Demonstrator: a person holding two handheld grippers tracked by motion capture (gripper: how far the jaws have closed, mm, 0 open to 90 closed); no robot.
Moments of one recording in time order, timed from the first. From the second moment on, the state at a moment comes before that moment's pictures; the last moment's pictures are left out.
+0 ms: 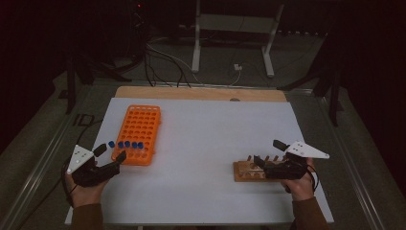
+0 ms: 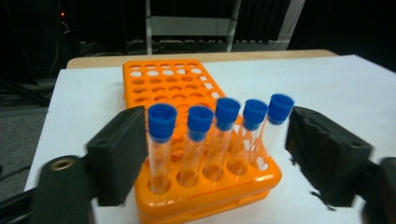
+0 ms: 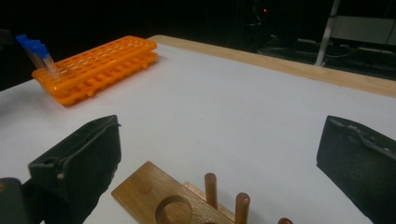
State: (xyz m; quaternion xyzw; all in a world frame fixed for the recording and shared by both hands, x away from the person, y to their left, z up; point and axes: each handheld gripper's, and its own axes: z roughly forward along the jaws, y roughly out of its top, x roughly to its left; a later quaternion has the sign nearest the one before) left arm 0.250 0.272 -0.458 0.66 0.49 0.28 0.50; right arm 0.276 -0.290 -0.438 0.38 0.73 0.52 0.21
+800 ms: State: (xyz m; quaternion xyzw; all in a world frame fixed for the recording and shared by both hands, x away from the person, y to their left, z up) left arm 0.244 0.261 -0.449 0.64 0.47 0.30 0.54; right arm 0.272 -0.299 -0.451 0.38 0.71 0.54 0.25
